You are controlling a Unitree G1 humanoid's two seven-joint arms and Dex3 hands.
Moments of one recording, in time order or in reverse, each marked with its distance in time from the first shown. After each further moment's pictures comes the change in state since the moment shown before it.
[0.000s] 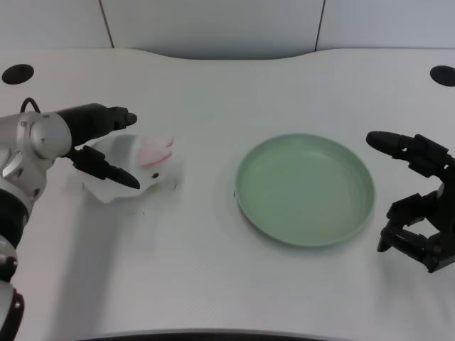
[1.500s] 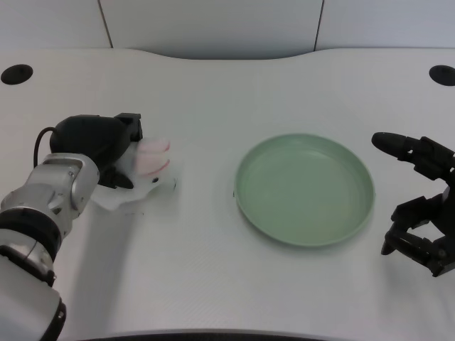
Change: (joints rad) left arm -0.011 -0.119 -0.174 0.314 0.151 -0.132 0.725; right arm 0.036 -0.008 0.001 -0.048 0.016 0.015 -0.014
